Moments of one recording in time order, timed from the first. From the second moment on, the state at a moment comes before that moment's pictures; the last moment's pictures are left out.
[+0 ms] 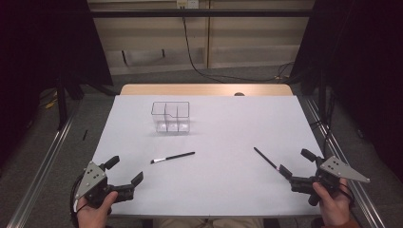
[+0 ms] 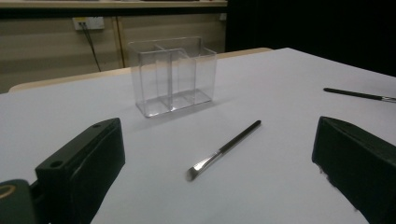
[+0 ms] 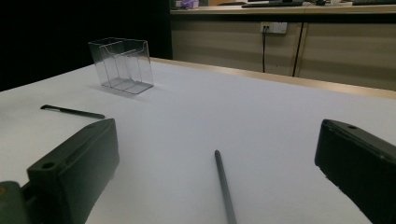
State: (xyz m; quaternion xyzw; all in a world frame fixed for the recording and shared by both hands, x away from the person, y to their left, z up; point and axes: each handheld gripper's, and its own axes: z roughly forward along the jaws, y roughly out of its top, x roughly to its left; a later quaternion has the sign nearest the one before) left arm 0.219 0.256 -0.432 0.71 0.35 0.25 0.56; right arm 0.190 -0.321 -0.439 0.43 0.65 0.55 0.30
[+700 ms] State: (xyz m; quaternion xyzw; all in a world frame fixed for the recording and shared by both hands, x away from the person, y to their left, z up) left arm 0.254 0.229 -0.420 0.73 0.32 0.25 0.56; right arm 0.191 -0.321 -0.440 0.43 0.65 0.55 0.30
